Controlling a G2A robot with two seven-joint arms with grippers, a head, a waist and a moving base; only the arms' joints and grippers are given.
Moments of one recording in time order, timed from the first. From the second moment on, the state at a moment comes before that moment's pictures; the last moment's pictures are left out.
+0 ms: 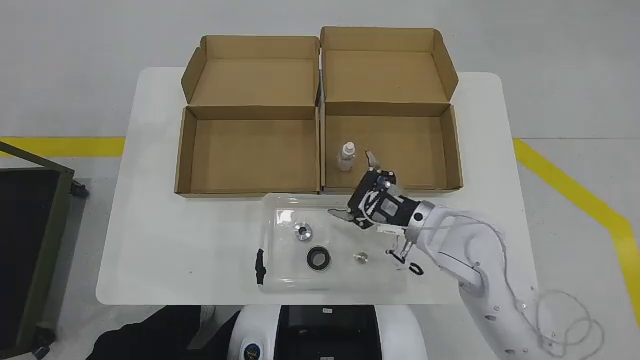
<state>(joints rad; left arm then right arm) -0.17 -0.33 -0.48 -1.21 3.07 0.34 0.06 -1.36 -1.19 1.21 -1.99 -1.35 -0.60 0.44</state>
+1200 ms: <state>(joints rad) -0.17 -0.33 -0.48 -1.21 3.07 0.34 0.06 -1.50 -1.13 1.21 -2.11 -1.33 -0.77 0.85</state>
